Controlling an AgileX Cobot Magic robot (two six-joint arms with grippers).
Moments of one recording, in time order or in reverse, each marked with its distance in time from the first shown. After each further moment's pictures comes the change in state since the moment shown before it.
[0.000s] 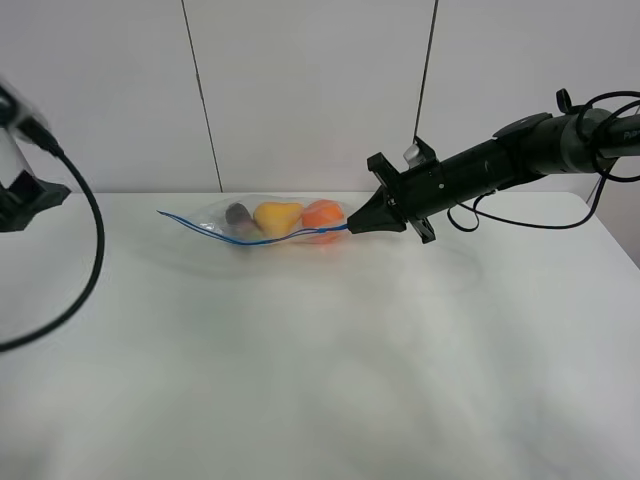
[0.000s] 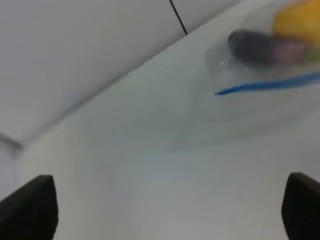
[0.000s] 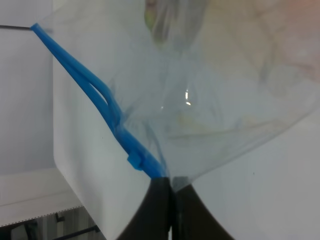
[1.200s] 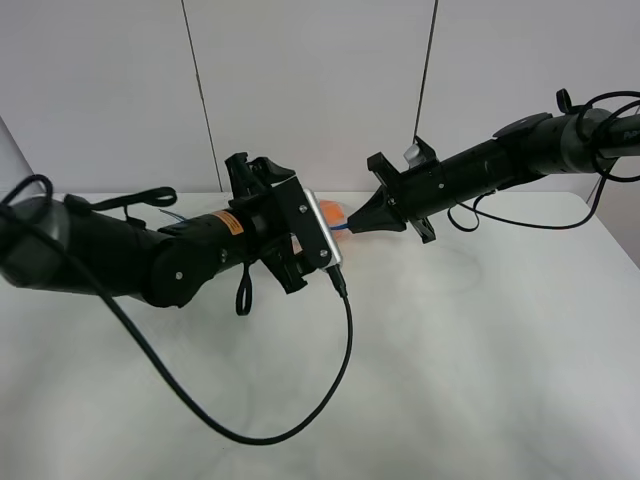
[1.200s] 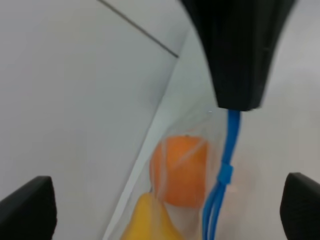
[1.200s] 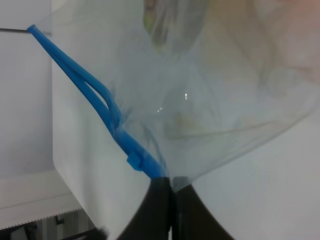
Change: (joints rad) left arm -0.653 0.719 -0.003 -0.178 -0.994 0.132; right arm 0.000 0.000 0.000 0.001 -0.007 0.003
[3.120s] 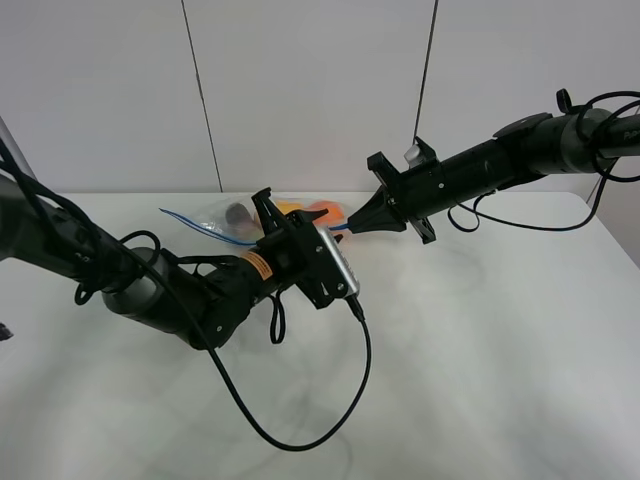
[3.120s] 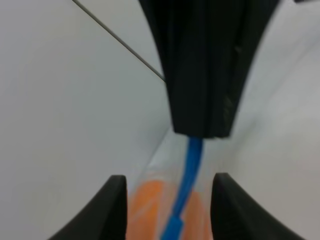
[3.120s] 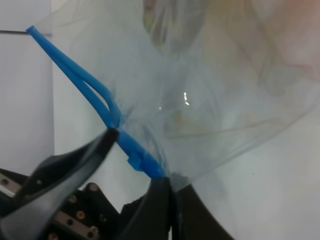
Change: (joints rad) left arm 0.005 0.281 -0.041 0.178 -0.413 -0.183; right arm 0.000 0.000 0.000 -0.001 0.000 0.015
